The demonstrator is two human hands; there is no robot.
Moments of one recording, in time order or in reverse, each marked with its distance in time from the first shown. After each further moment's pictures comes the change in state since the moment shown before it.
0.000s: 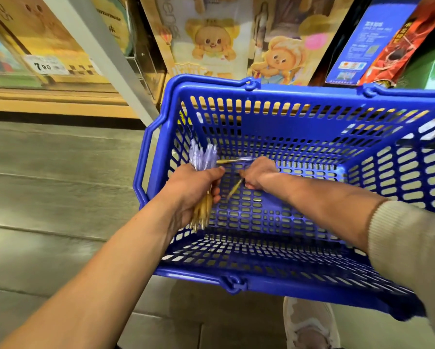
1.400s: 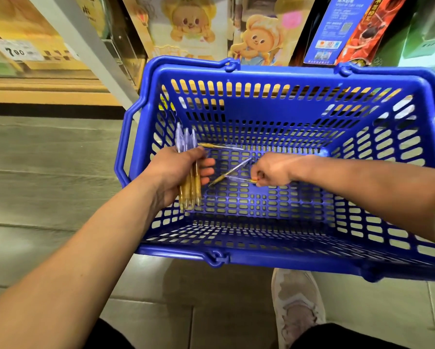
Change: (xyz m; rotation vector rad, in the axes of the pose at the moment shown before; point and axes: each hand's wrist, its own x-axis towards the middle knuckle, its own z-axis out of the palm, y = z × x) left_hand 0.010 -0.006 -0.003 -0.012 -0.031 0.027; right_hand -0.038 0.057 -0.062 -0.885 -0.256 -0.580
